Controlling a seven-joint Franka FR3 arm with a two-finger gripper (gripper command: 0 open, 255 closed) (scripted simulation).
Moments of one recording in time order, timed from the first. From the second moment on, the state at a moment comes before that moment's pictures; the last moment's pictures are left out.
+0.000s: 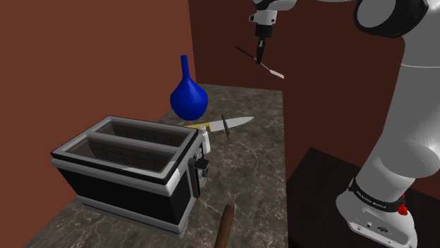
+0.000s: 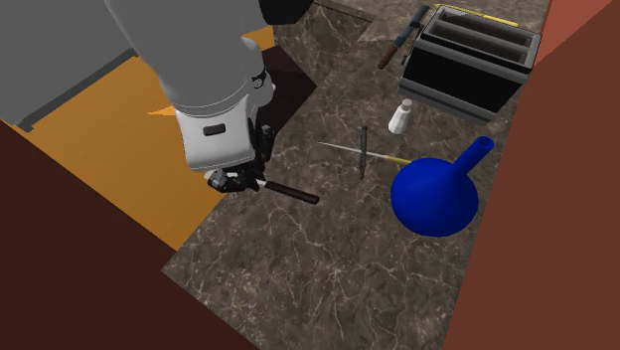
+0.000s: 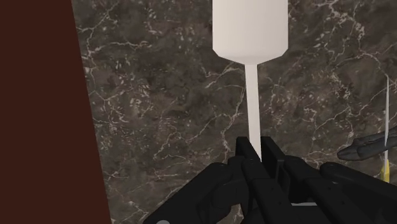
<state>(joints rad) -0.08 0.22 -0.33 -1.48 0.12 1.73 -0.86</state>
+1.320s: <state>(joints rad) 0.02 -0.02 -0.27 -1.62 0.04 1.65 -0.69</state>
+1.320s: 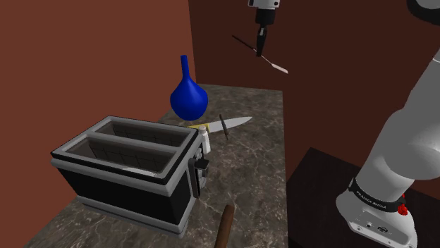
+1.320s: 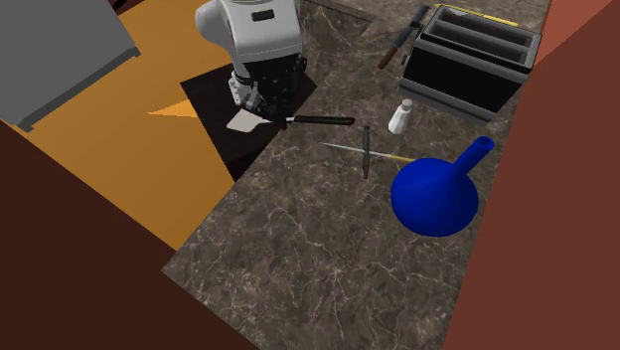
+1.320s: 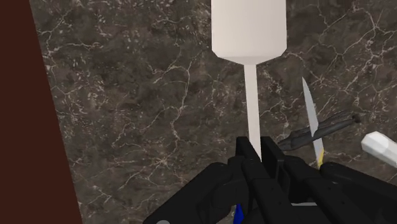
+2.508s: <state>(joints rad) 0.18 -0.41 0.00 -2.03 0.02 1.68 -0.26</state>
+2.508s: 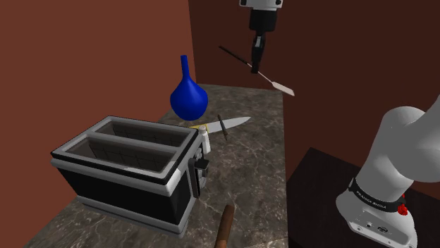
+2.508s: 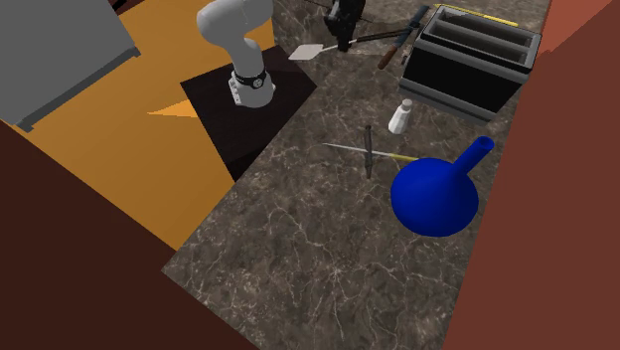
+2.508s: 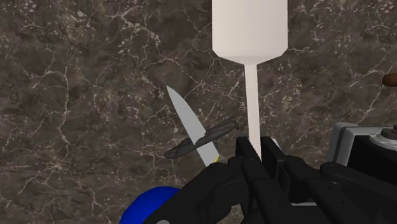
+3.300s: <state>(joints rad) 0.27 -0.47 0.21 -2.06 0.09 1.67 0.02</state>
